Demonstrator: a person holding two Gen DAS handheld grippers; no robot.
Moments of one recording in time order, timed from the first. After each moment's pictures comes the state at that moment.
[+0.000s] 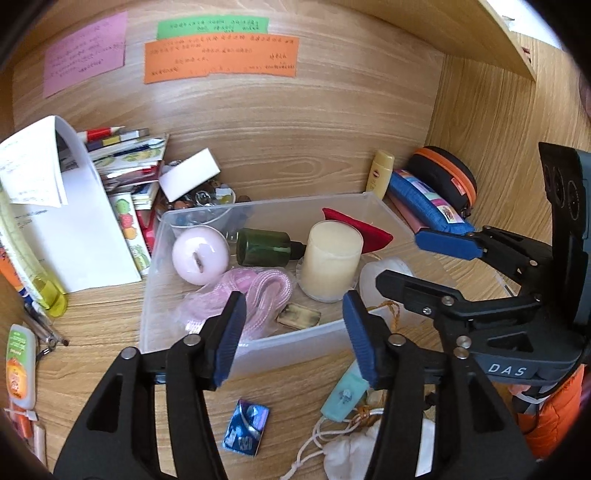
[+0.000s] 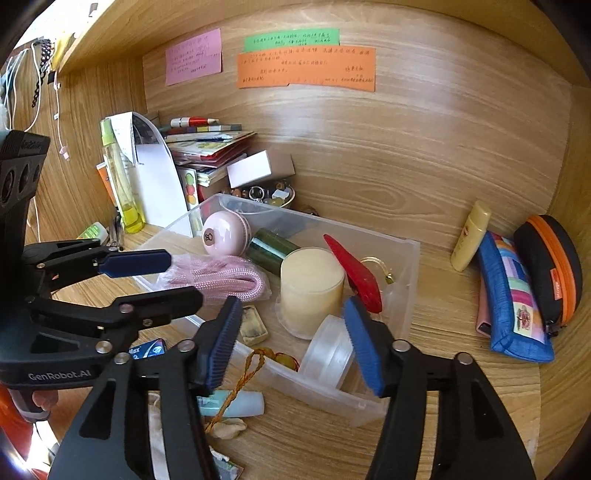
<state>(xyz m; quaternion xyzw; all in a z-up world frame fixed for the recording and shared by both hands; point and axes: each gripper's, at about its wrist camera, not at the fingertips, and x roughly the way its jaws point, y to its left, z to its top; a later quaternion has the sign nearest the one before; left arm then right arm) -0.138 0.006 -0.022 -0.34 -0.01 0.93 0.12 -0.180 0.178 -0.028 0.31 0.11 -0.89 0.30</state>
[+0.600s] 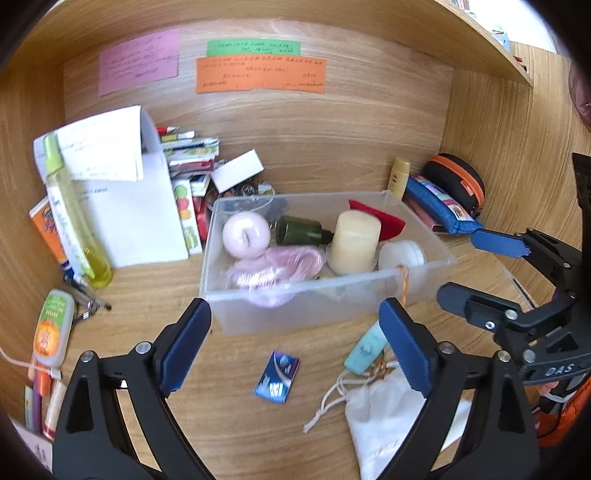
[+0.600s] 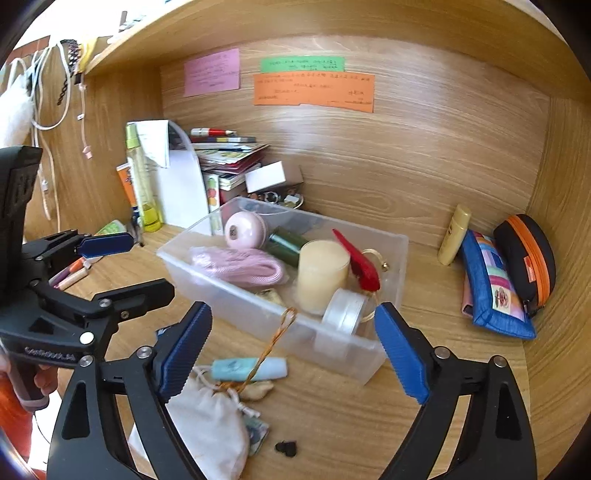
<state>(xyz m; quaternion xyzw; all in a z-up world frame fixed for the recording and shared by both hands) -0.080 -0.017 -0.021 -0.32 -0.01 0.94 0.07 -0.121 0.191 -0.016 0.29 0.11 -0.90 0.30</state>
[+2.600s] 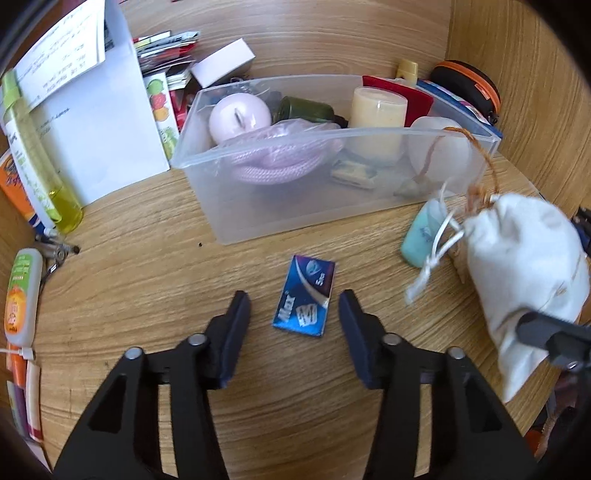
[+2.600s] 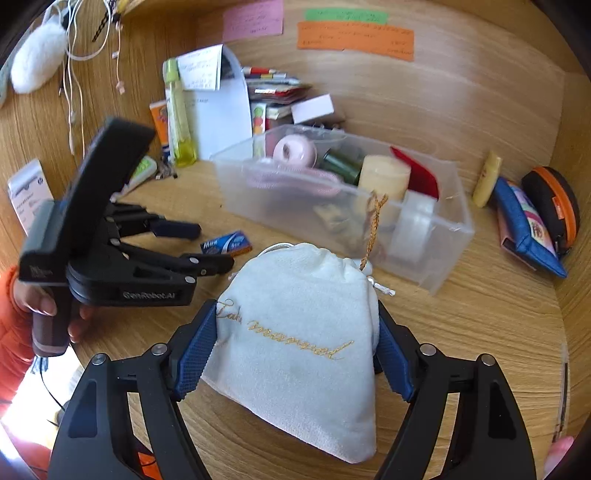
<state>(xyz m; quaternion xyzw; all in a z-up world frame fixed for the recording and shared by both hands) -0.100 -0.024 -0.102 -0.43 0.05 0.90 0.09 -0.065 0.174 -0.068 0.34 0.13 -0.88 0.32</state>
